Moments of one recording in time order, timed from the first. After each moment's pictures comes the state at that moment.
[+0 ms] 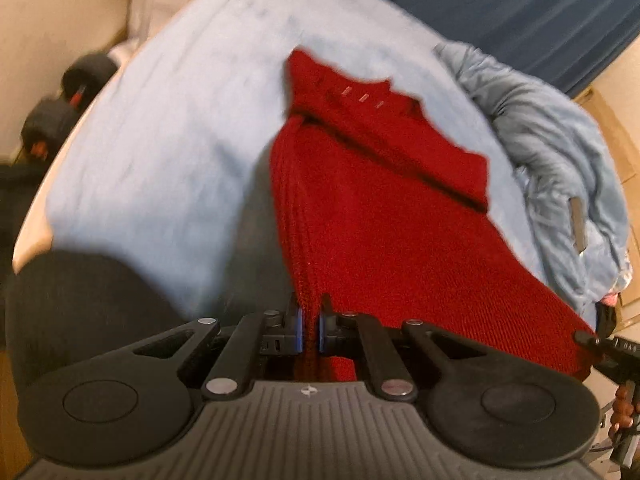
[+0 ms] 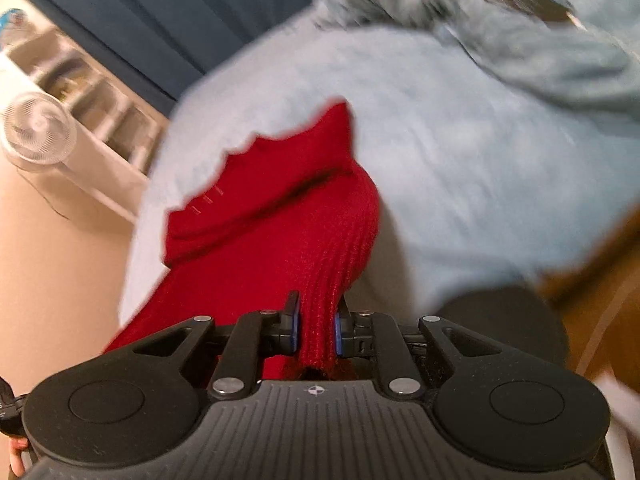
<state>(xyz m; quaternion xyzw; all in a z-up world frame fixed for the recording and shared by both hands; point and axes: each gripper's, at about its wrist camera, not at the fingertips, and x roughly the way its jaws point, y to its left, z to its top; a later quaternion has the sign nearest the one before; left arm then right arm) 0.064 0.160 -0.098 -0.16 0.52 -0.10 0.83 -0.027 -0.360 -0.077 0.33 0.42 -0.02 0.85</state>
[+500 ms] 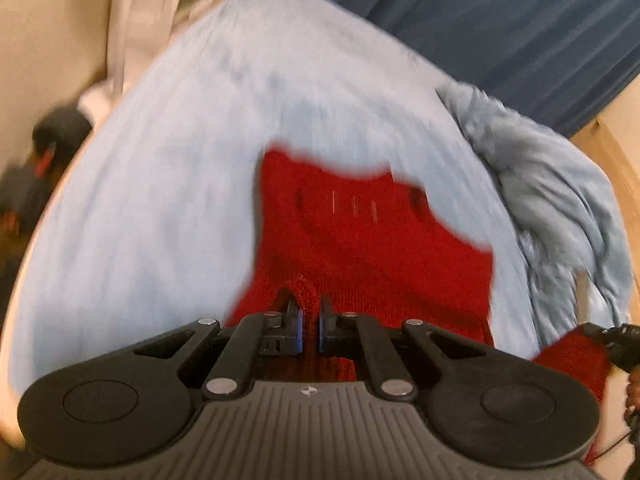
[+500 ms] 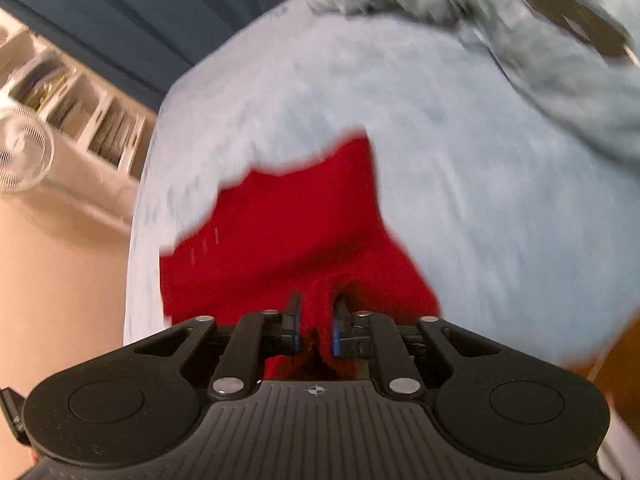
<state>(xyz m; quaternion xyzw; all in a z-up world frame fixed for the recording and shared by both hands) 0.284 0.138 -0.054 -0.17 0.48 -0.09 0.86 0.147 -0.399 -0.032 0.33 0.44 -0.02 0.83</state>
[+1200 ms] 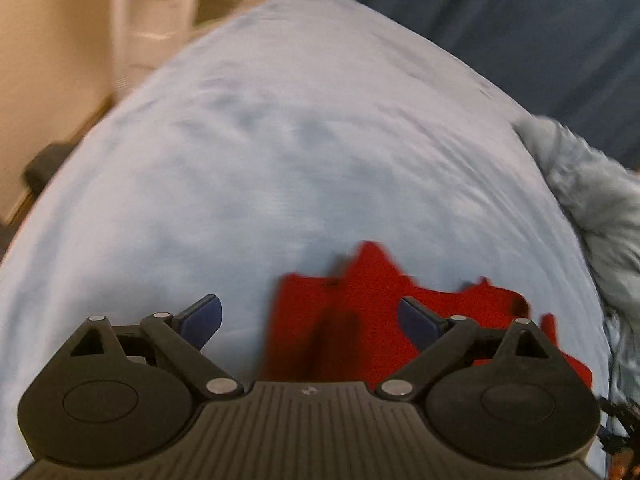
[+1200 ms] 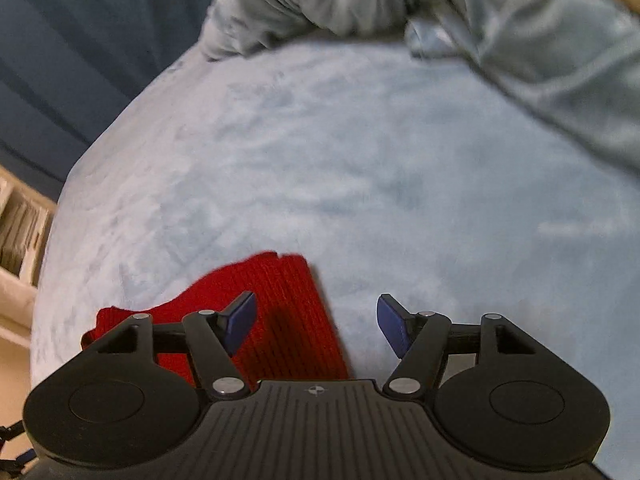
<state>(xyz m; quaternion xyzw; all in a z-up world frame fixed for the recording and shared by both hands) 0.476 0.101 -0.150 -0.13 0.47 -0.02 0.87 0.305 -0.457 -0.208 0.37 0.39 -0.16 0.83</state>
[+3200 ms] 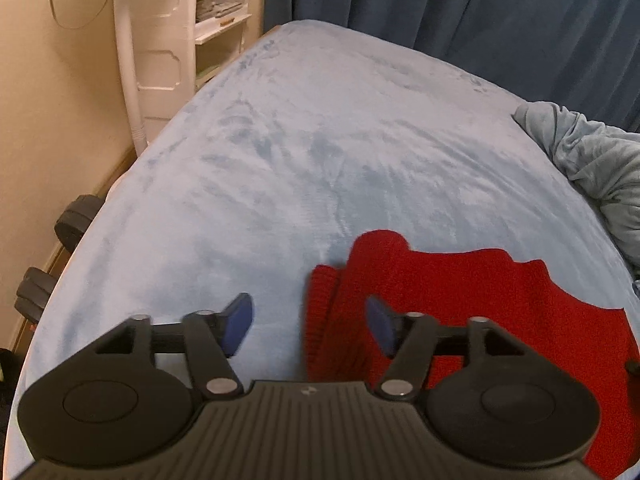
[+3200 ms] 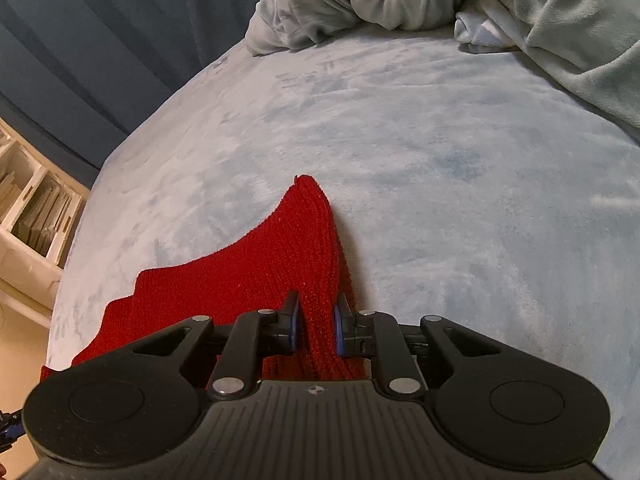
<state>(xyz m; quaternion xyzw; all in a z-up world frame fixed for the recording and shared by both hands) 0.430 0.103 -0.142 -0.06 0.42 0.00 0.91 0.299 -0.413 -0.207 0.35 0.36 -0.11 0.86</state>
